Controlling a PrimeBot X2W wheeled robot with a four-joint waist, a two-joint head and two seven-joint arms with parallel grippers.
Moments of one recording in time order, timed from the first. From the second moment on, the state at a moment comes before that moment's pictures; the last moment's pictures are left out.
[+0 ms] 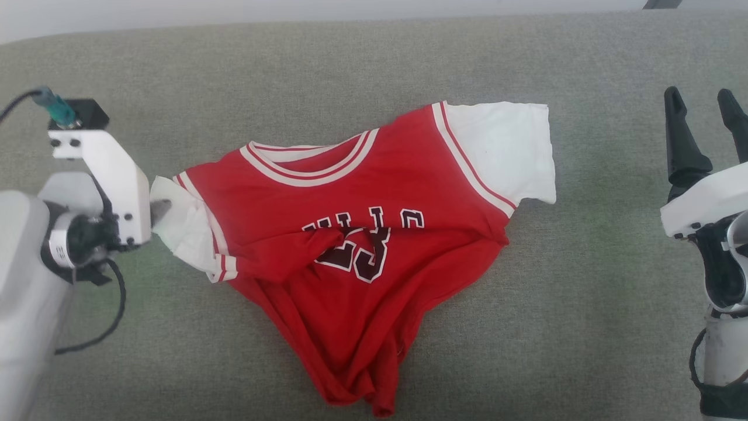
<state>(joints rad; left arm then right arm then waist) -0.73 0.58 -0.36 0.43 -0.75 0.10 0.90 -0.44 -0.11 -0.22 0.02 0.27 0.13 0.23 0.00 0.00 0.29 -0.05</state>
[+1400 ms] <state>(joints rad) -0.86 0.51 -0.53 0.40 -0.70 0.21 1.22 -0.43 -0.12 -0.21 -0.03 0.27 0.13 0.27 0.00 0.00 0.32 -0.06</state>
